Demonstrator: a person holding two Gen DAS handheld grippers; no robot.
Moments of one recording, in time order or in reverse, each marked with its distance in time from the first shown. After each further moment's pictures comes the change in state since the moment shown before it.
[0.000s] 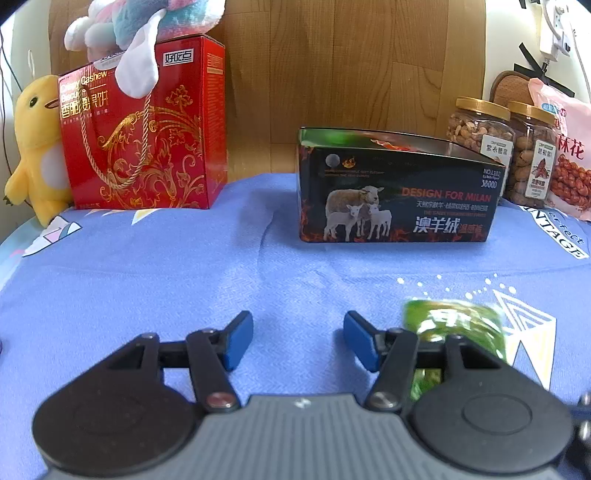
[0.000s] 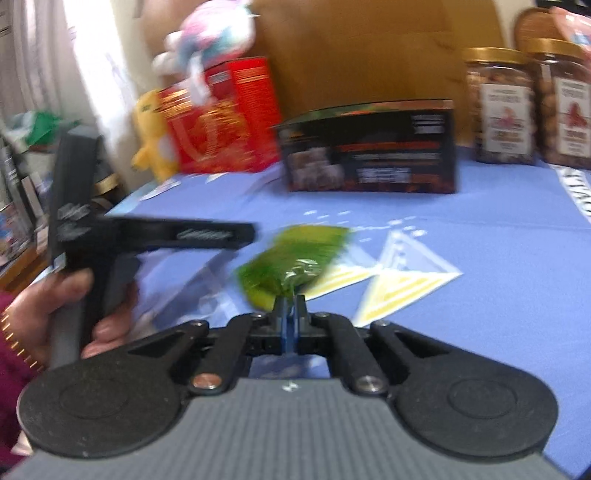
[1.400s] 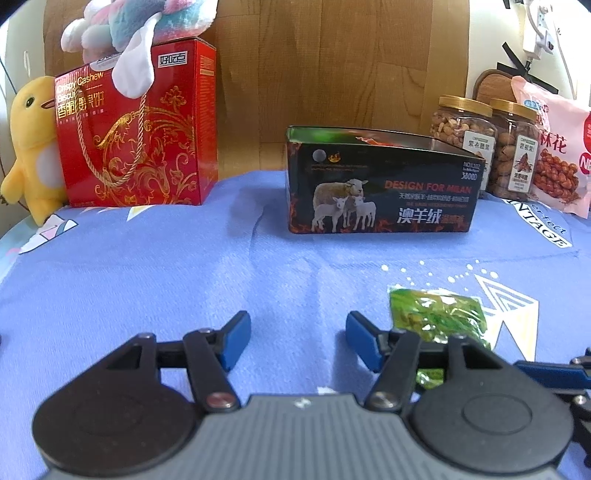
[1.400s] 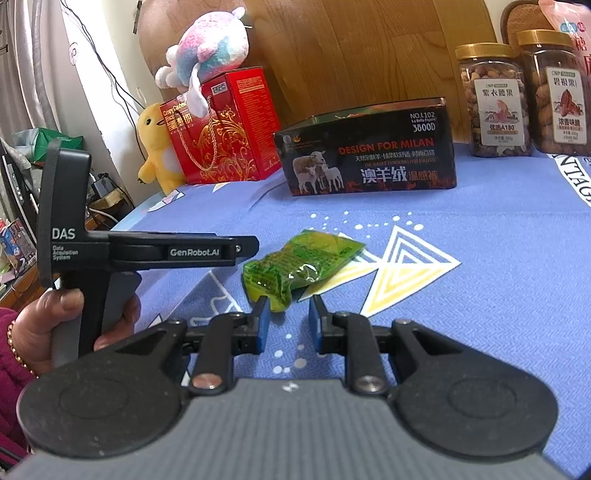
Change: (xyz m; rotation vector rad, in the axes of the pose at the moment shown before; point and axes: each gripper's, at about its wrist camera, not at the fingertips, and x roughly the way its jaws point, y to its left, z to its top) left arm -0.013 0.000 -0.011 0.020 -0.005 -0.044; right arm -0.007 -0.011 -0.001 0.082 -0.031 -0.005
